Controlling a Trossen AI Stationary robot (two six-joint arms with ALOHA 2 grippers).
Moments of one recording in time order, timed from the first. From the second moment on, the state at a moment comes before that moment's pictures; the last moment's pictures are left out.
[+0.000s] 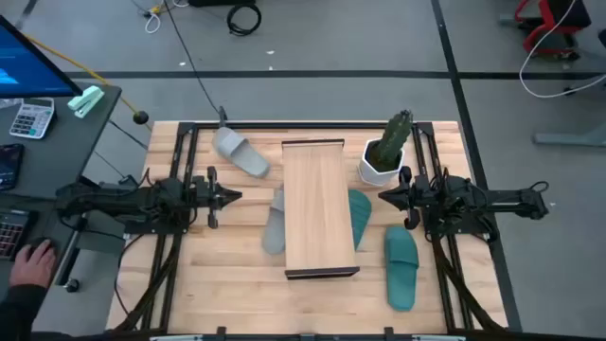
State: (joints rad) left arm 0.01 0.24 0.01 0.21 -0.14 0.04; right arm 0.00 0.02 0.03 0.04 0.05 0.23
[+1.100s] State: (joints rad) left arm 0.01 0.24 0.01 0.21 -0.14 0.04; right arm 0.00 0.02 0.03 0.04 0.05 0.23
